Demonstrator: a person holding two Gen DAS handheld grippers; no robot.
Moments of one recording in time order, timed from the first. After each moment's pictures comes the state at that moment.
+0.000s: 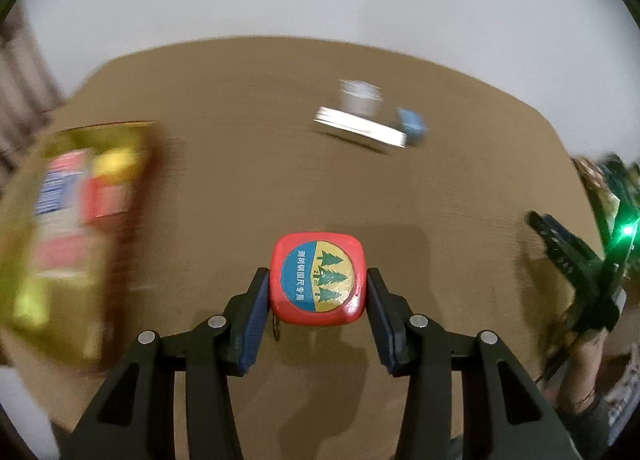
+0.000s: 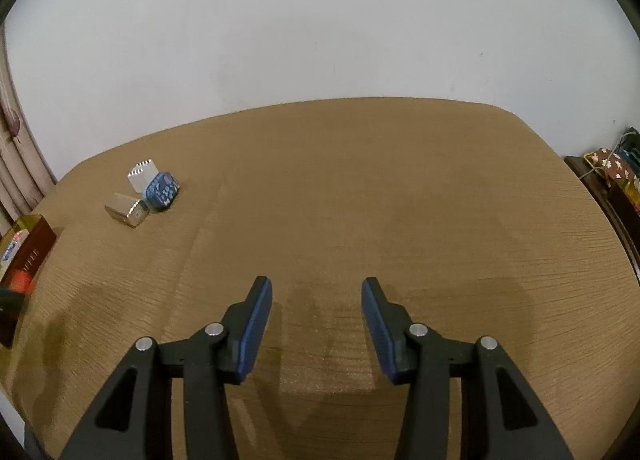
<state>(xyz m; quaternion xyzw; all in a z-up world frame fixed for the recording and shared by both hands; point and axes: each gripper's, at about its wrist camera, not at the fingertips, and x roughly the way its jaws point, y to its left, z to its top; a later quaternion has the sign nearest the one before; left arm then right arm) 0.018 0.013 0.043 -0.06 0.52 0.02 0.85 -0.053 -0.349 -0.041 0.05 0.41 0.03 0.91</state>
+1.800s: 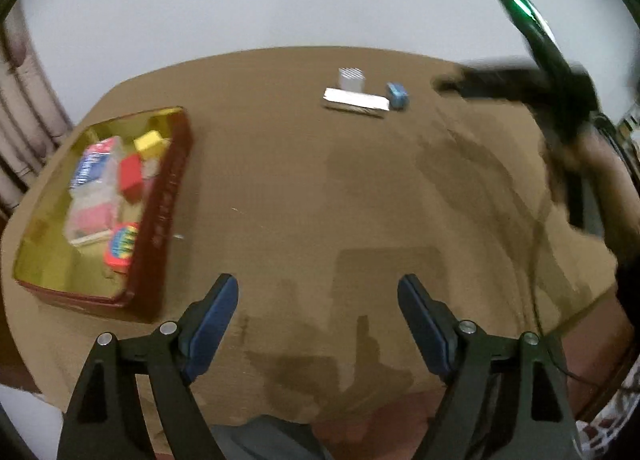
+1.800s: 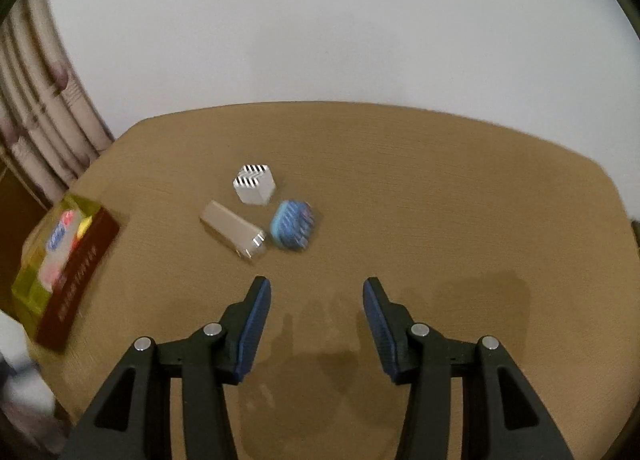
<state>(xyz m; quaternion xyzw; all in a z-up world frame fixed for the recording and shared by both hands) -0.053 -0.014 0.018 0.00 0.49 -0.02 0.87 0.047 -0.225 0.007 0.03 0.47 0.16 0.86</state>
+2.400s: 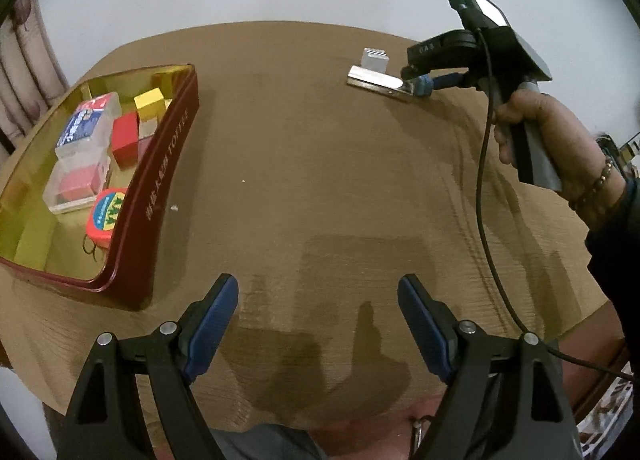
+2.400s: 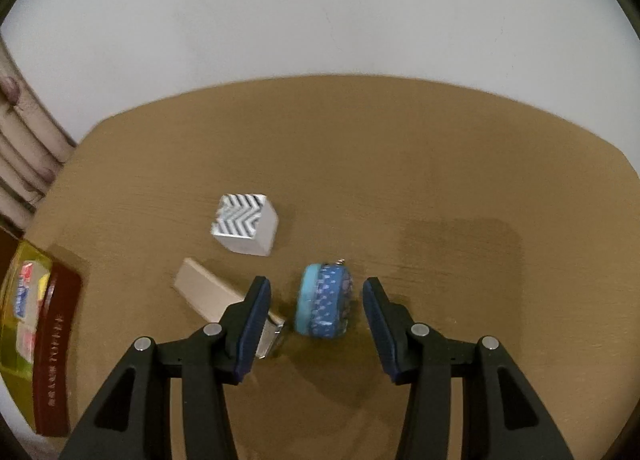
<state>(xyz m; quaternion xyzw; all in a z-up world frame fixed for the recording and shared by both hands) -0.045 0.011 -0.005 -0.05 0.51 -0.01 0.86 0.130 -0.168 -0.043 0.03 0.54 0.11 0.83</state>
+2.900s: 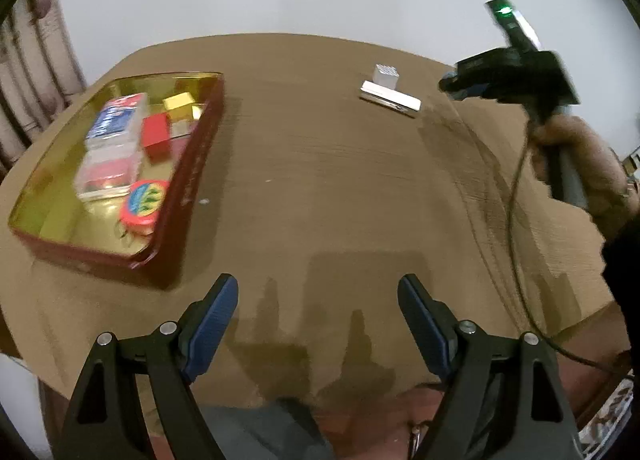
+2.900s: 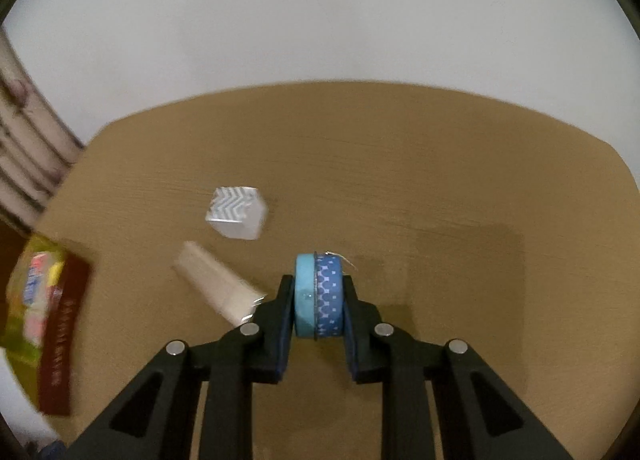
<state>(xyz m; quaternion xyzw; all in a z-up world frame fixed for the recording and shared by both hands) -0.076 0.028 0.013 -0.06 0.49 0.01 0.87 0.103 -0.195 0.001 0.05 0.52 0.16 0.84</state>
